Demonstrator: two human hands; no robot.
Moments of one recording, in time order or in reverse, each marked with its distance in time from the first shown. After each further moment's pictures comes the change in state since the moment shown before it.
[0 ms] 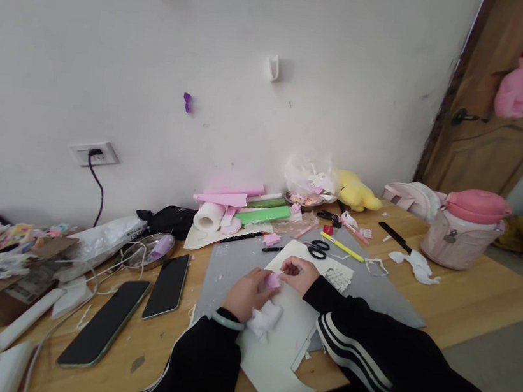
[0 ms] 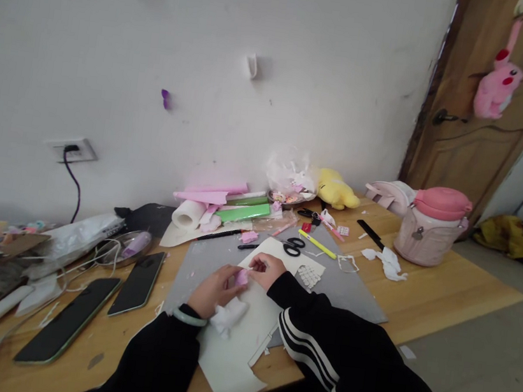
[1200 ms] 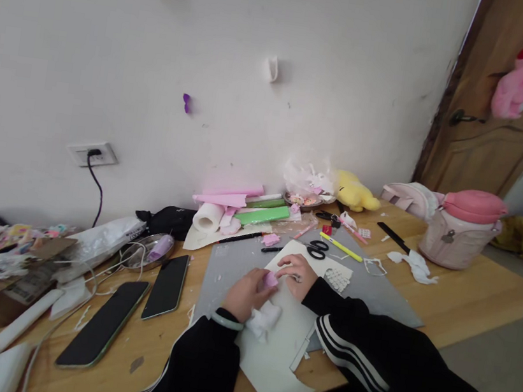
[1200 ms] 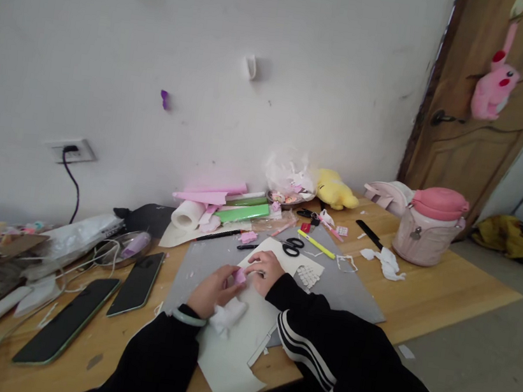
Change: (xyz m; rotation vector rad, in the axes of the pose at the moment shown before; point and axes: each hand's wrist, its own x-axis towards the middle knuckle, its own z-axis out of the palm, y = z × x) left_hand 0.000 0.002 0.000 -0.029 0.029 -0.036; right_hand -0.001 0.008 -0.006 -0.322 -0.007 -0.497
